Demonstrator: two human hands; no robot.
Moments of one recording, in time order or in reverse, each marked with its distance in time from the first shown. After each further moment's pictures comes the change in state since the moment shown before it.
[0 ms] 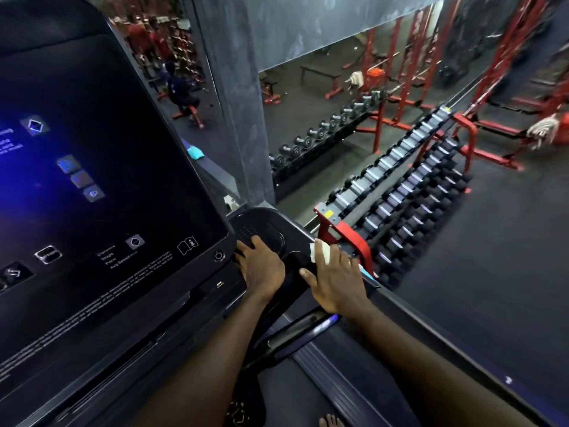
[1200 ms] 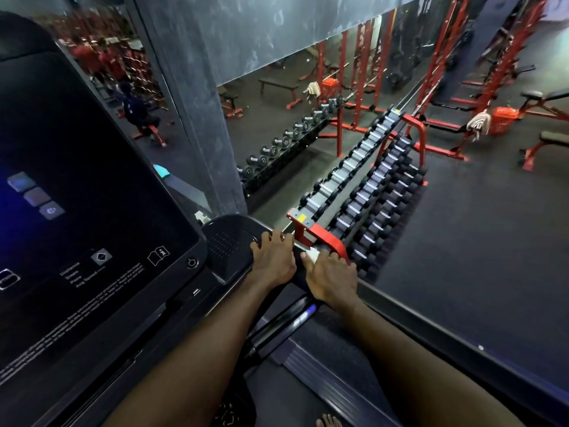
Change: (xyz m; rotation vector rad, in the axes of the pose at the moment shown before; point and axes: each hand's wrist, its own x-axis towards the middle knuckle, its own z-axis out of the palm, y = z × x) left_hand -0.004 0.036 0.026 0.374 -0.174 0.698; right_hand -0.019 0.013 -0.014 0.153 -0.019 0.416
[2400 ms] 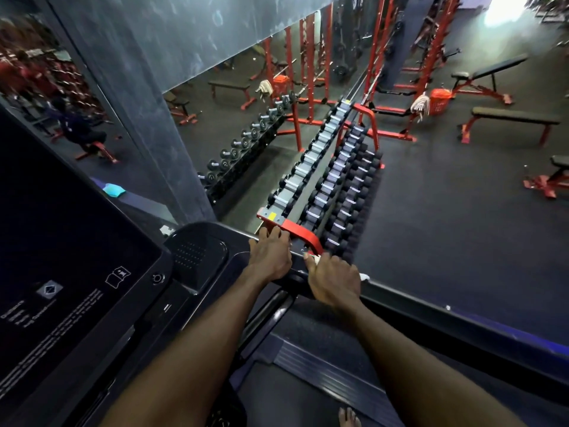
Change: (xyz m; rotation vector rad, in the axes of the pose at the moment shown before) left_hand 0.015 0.041 0.014 0.063 -0.041 0.214; right_hand -0.031 0.047 -0.013 -0.050 0.033 0.202
